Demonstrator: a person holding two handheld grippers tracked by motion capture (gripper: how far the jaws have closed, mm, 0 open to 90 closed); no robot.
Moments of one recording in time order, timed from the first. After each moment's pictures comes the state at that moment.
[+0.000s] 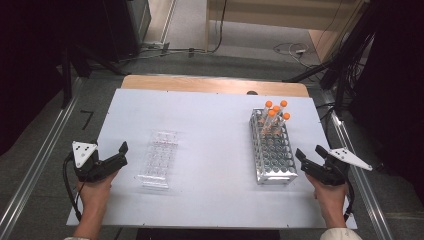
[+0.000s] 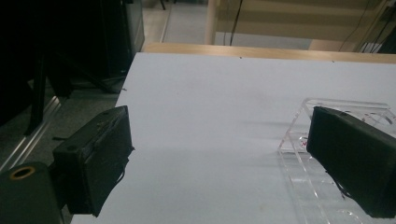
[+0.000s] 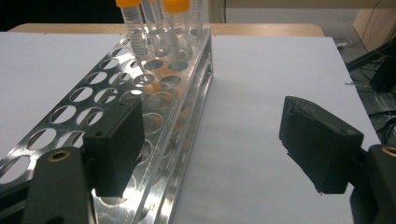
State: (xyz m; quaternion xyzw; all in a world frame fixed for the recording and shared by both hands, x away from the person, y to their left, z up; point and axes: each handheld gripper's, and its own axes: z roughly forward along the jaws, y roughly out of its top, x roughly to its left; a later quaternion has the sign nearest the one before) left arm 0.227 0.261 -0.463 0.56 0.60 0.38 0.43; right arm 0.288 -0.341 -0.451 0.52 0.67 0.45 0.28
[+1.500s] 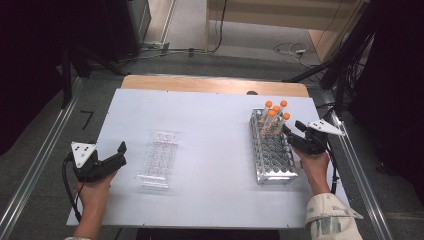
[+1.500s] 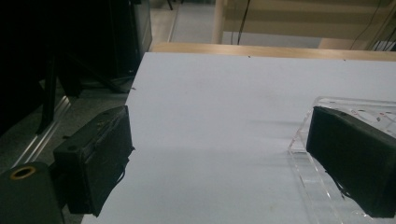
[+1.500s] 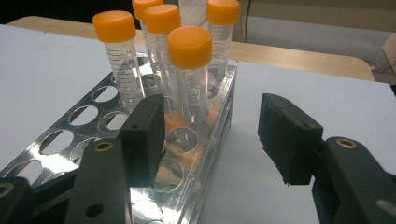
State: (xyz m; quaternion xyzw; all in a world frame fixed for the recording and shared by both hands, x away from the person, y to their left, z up) left arm 0.227 0.262 -0.464 0.55 0.61 0.39 0.42; right arm 0.374 -0.314 -0.454 0.47 0.71 0.45 0.28
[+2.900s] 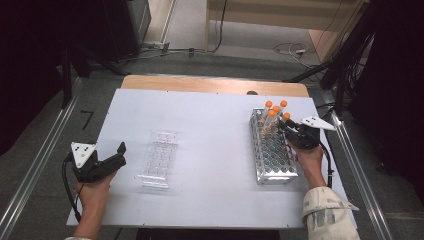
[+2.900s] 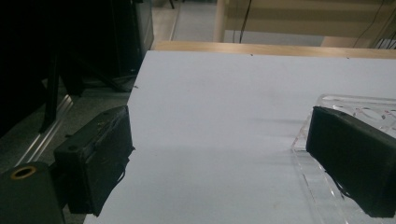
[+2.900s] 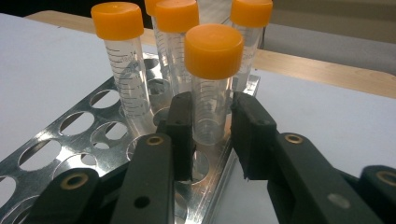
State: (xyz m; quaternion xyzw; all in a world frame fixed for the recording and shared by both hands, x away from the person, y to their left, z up) left arm 0.227 0.263 -0.465 0.55 0.61 0.39 0.42; right arm 0.395 -0.306 -0.465 0.43 0.73 0.46 0.28
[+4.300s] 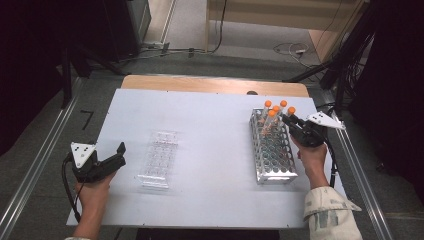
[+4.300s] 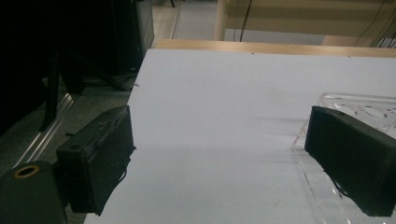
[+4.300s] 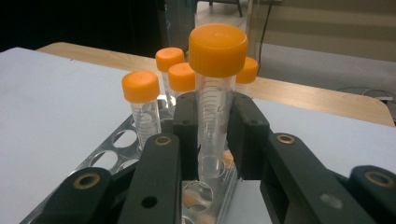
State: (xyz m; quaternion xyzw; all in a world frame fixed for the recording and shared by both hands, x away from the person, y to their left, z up) left arm 0.227 0.264 -0.466 0.55 0.61 0.39 0.42; right arm 0.385 -0.307 -0.439 0.43 0.70 0.49 0.29
